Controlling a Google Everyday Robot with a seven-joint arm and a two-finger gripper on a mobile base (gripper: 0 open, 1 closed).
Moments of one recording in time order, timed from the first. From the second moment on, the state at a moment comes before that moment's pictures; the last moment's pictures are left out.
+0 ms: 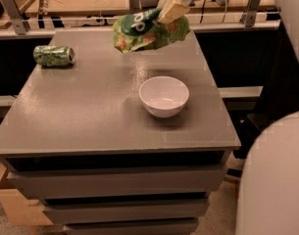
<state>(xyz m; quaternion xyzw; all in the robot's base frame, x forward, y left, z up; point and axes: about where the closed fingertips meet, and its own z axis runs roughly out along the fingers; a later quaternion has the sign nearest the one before) 0.681 -0.046 1.020 -0.73 0.59 0.00 0.33</state>
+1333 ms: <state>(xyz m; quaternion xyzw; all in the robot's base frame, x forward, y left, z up) 0.734 -0.037 0.955 -0.72 0.61 0.05 0.32</state>
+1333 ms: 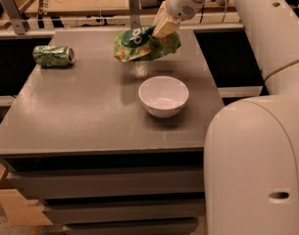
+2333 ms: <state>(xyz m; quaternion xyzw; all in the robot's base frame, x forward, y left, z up) 0.739 -0.029 0.947 -0.72 0.61 0.06 0.32</state>
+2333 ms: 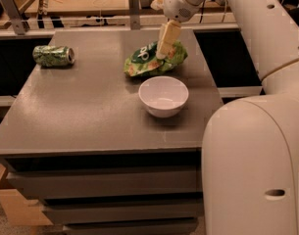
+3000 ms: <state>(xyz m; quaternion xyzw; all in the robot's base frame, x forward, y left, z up) 0.734 -0.073 0.969 -0.70 0.63 0.01 0.33</state>
